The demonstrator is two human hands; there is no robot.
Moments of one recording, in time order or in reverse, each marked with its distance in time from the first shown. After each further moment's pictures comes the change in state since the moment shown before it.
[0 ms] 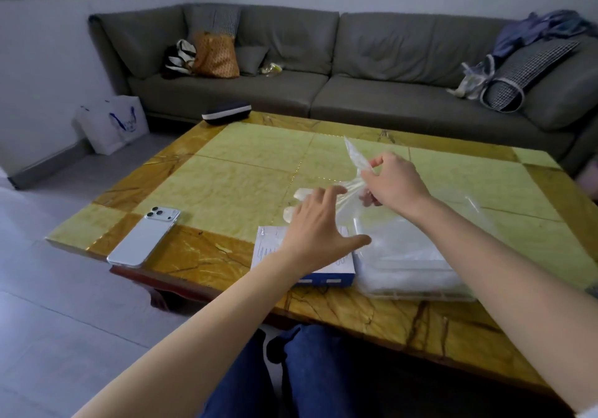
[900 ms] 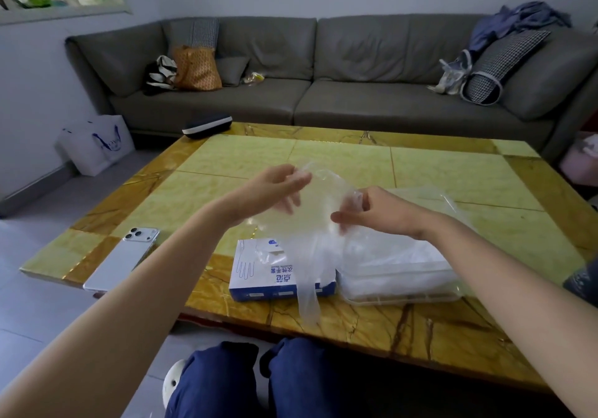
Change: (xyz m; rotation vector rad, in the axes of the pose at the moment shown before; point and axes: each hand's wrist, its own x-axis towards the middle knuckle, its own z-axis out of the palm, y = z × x) left_hand 0.054 -0.008 -0.063 -0.410 -0.324 -0.073; right_hand -0.012 0.043 -0.029 0.178 -0.574 -0.165
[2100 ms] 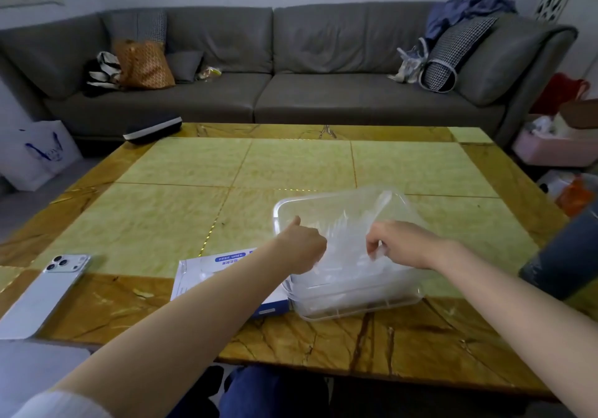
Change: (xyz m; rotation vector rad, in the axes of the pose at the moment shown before) left_hand 0.087 -0.009 0.137 1.209 -0.467 0.124; right_hand -0.017 0.149 -0.039 -0.655 -0.045 0.169
